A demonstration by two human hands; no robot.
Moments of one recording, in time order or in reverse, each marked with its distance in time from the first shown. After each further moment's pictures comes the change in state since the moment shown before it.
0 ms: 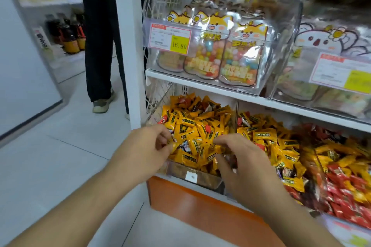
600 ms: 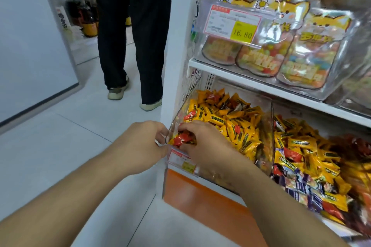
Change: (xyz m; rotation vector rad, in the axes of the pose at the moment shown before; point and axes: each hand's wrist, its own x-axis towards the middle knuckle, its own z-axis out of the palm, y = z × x) left_hand 0.012 -0.074 -0.036 0.098 -0.155 -0.149; right_hand 0.107 -0.064 0.109 -0.015 -0.408 -0.057
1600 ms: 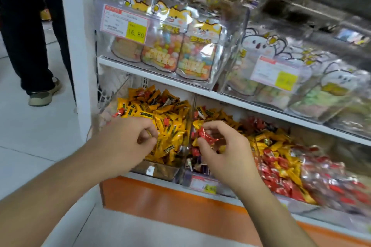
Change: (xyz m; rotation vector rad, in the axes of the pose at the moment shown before) left_hand -0.021 0.120 0.033 -0.074 0.013 0.326; right_hand -0.174 0.079 -0.084 0.211 0.594 0.198
